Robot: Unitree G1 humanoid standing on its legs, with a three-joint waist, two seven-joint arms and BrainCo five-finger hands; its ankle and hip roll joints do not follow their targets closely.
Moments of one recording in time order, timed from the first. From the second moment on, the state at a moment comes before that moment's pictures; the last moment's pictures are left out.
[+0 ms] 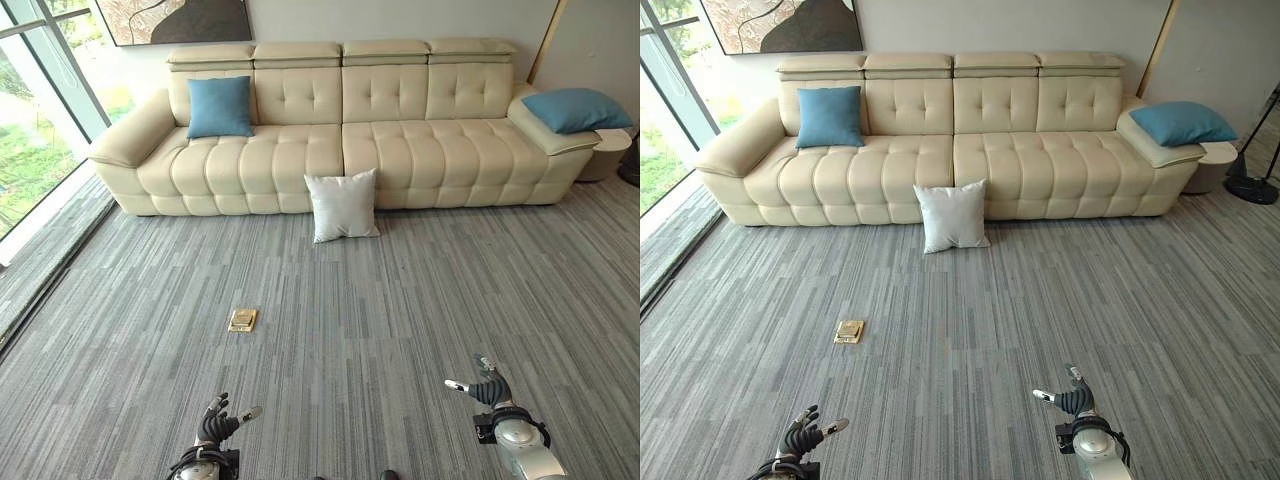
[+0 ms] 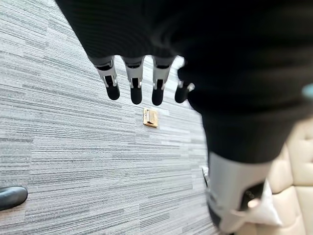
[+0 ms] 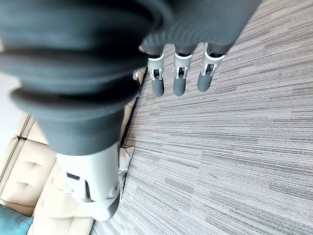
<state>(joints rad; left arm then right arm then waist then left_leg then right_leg) 0.20 0.27 -0.08 0.63 -0.20 -0.01 0.17 0.05 -0.35 0.15 0.59 0.06 0.01 -0.23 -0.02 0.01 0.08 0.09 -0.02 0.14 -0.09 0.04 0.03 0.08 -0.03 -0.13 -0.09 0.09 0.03</state>
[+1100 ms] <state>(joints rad) 0.18 0.27 -0.08 0.61 -0.22 -0.01 0.18 0.05 -0.35 0.15 0.62 0.06 0.03 -0.22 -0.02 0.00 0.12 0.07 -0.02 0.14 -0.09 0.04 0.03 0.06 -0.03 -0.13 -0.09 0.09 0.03</state>
